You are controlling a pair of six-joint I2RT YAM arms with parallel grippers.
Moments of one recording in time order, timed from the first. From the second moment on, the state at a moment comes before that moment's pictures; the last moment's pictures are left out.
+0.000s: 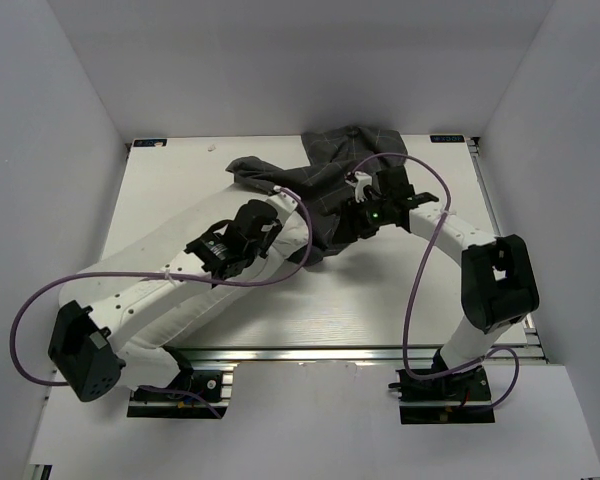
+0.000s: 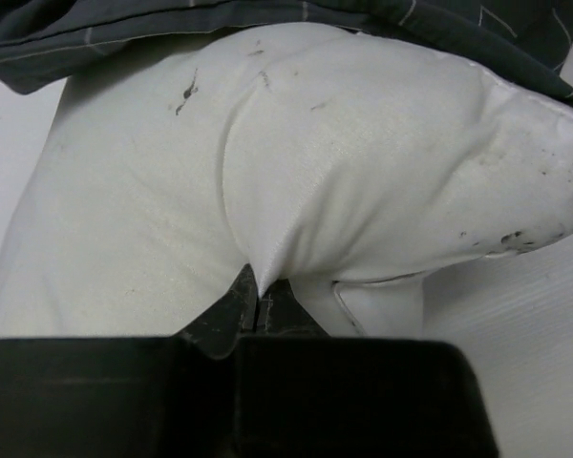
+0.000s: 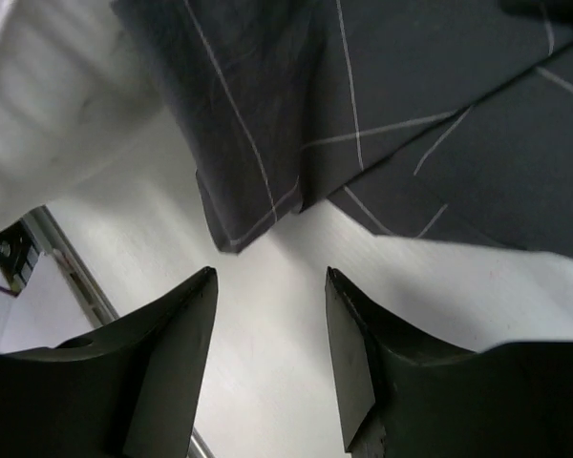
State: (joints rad) left arm -0.77 1.29 1.04 -0.40 -0.42 0.13; right arm 0.38 1.68 1.16 -0.39 -0.67 0.03
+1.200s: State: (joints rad) left arm -0.66 1.38 1.00 -0.24 -0.38 0.09; right arm 0.53 1.55 1.40 -0.42 -0.64 -0.08
